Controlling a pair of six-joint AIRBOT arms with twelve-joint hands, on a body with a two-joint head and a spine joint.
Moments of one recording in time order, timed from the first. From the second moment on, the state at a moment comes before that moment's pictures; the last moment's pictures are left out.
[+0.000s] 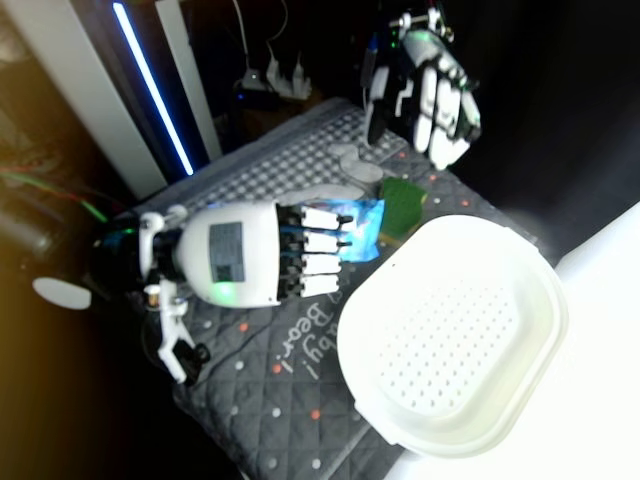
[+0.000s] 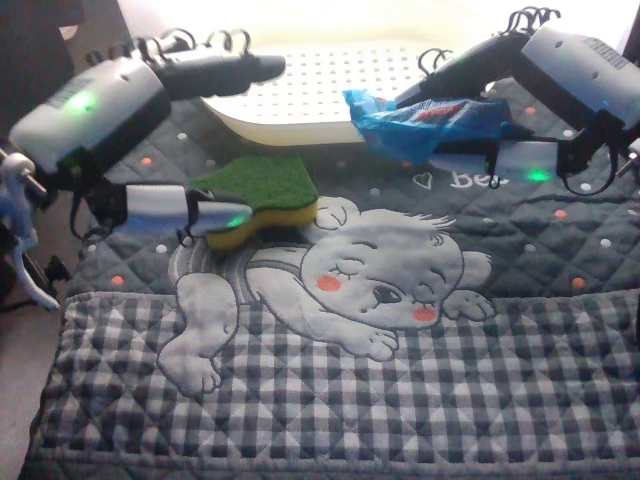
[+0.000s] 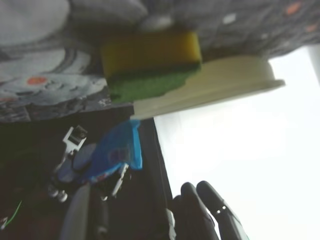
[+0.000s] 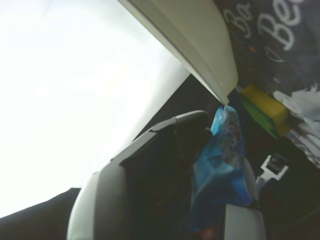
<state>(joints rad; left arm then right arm) 0.68 -1.06 1.21 -0.02 -1.03 0.77 -0.46 -1.30 1.53 -0.05 1.13 -0.36</state>
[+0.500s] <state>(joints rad) 0.70 -1.11 1.25 -0.07 -0.90 0.79 -0.55 -1.31 1.49 -0.04 1.12 -0.37</state>
